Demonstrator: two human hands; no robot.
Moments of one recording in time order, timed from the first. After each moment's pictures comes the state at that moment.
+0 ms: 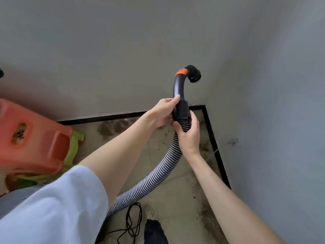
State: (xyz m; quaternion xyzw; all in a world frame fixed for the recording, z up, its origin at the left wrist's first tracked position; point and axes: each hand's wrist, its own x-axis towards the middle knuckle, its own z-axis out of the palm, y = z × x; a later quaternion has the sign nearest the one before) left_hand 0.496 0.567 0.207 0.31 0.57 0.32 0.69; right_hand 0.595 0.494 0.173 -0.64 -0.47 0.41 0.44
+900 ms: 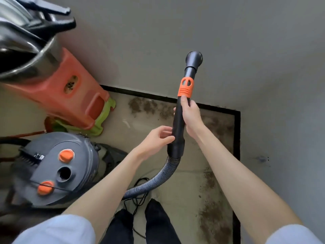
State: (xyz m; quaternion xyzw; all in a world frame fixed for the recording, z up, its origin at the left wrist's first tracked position) left_hand 0.376 0.397 0.151 0.35 0.66 0.33 0.58; right_hand 0.464 0.508 0.179 -0.58 -0.44 0.63 0.26
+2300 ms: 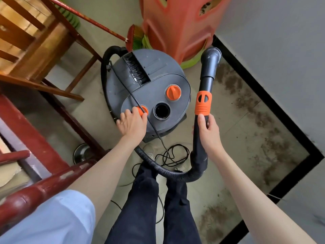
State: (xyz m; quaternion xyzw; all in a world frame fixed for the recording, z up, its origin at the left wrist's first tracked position) left_hand 0.136 0.083 -0.011 0.07 0.96 0.03 0.26; right_hand 0.255 0.250 0.018 -0.48 -0.67 0.57 -0.02
